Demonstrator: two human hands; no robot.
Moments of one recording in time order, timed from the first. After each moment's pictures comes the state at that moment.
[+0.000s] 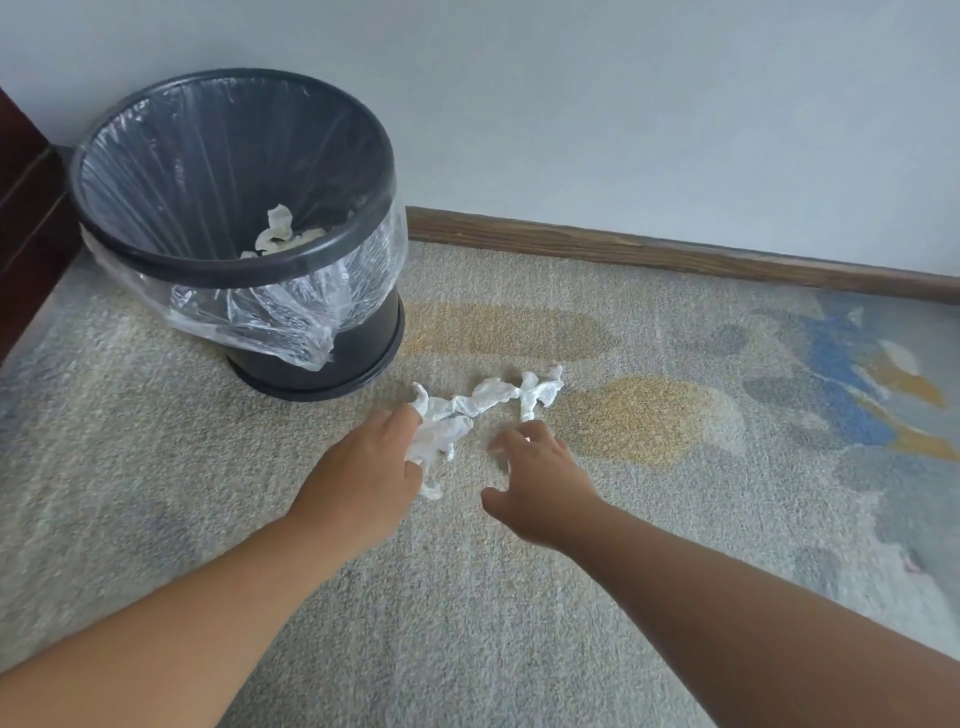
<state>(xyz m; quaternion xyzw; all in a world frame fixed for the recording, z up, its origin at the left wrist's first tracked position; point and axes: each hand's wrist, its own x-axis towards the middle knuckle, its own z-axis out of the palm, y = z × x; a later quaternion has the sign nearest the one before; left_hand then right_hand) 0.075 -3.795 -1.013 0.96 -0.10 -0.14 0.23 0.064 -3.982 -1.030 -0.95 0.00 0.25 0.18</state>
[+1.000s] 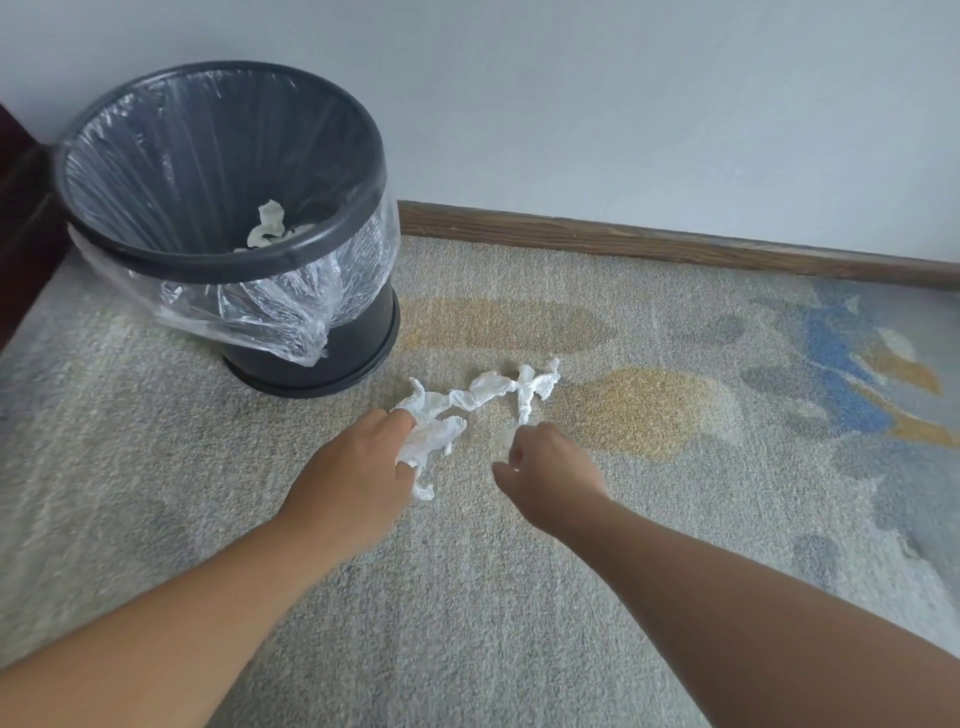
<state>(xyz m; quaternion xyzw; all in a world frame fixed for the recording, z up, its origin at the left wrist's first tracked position) 0.069 -3.793 -1.005 0.96 -0.09 -0.16 0.22 0.065 -3.989 -1.041 -0.96 0.06 0.22 0.17</state>
